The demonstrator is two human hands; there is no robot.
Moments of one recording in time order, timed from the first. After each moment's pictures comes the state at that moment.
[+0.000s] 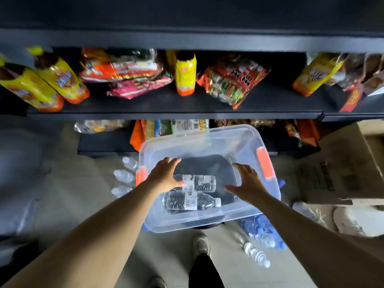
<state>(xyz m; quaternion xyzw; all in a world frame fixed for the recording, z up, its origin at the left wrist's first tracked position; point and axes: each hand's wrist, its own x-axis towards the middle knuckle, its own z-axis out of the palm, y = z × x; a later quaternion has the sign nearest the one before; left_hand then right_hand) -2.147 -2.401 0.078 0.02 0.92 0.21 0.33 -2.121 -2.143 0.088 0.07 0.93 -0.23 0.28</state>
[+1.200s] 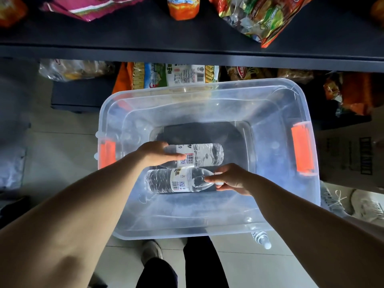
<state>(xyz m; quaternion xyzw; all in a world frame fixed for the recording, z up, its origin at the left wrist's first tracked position) -2.176 -2.398 -0.057 -0.12 0.83 0.27 0.47 -2.137 -2.150 -0.065 0.23 0.62 -0.49 0.56</state>
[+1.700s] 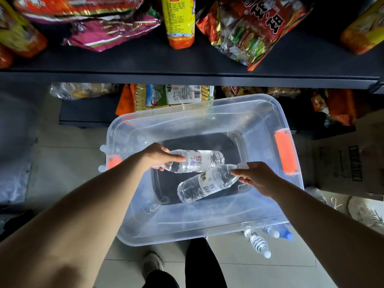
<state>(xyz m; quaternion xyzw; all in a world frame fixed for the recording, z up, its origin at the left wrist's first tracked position) -2.193 -2.389 -0.020 -0.21 0.79 0.35 0.46 -2.154 -2.092 -0.036 0.32 0.64 -0.57 0.40</state>
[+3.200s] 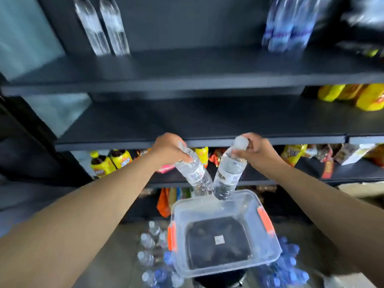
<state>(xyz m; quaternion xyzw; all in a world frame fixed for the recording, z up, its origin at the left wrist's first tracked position) -2.192 -2.432 0.439 0.00 0.95 0.32 0.08 -2.184 -2.184 0.415 -0.03 0.86 -0.52 0.01</state>
